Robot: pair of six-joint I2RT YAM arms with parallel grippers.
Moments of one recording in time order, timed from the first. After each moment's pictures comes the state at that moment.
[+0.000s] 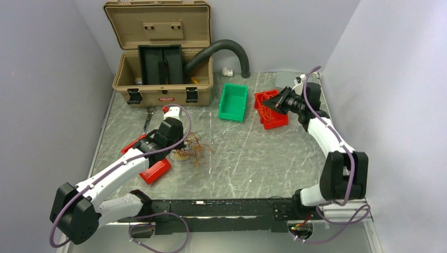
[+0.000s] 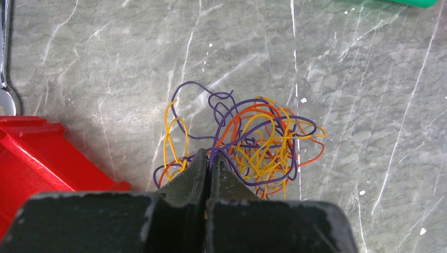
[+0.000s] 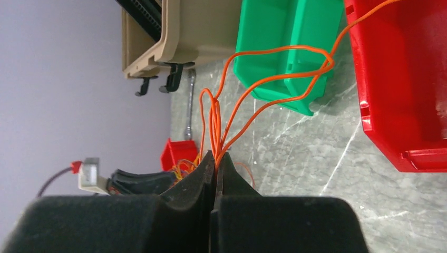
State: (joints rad) left arm -0.61 1.07 0.74 -0.40 -0.33 -0.49; right arm 0.02 1.40 0.98 -0.03 -0.66 0.79
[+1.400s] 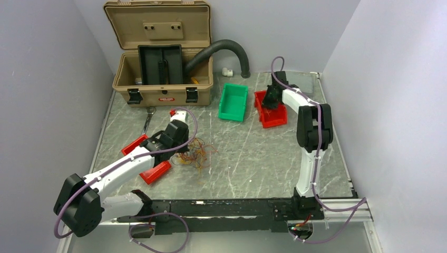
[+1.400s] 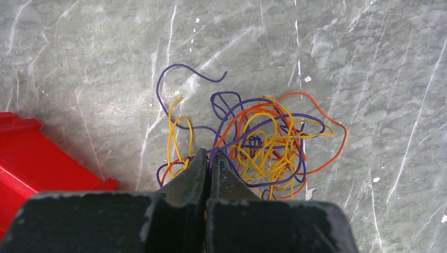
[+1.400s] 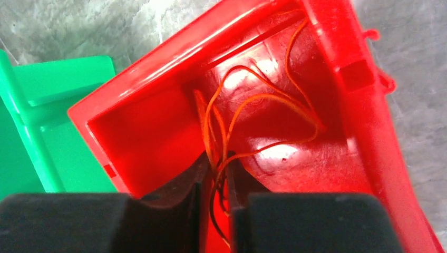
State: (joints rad) left arm -0.65 1.15 0.72 -0.38 -0.31 -0.48; right arm 0.11 2.11 1.58 -0.44 -0.09 0.56
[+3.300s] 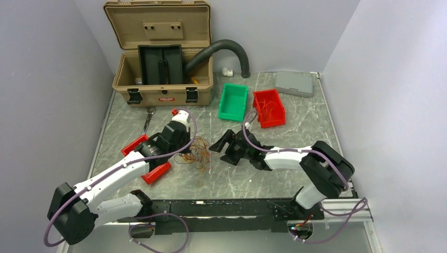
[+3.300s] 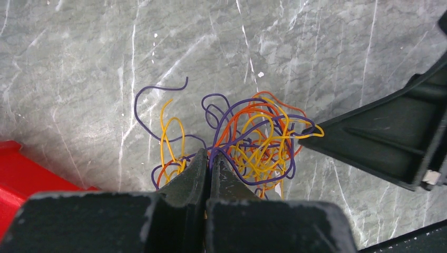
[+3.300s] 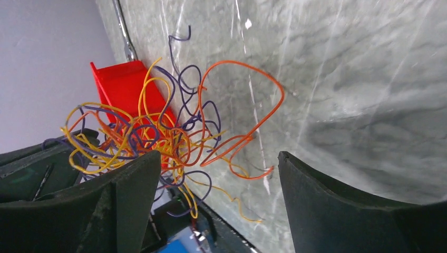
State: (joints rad) left arm -0.69 1.06 0.73 -0.38 -0.24 -0.44; right arm 0.80 1.53 0.60 0.33 -0.10 1.29
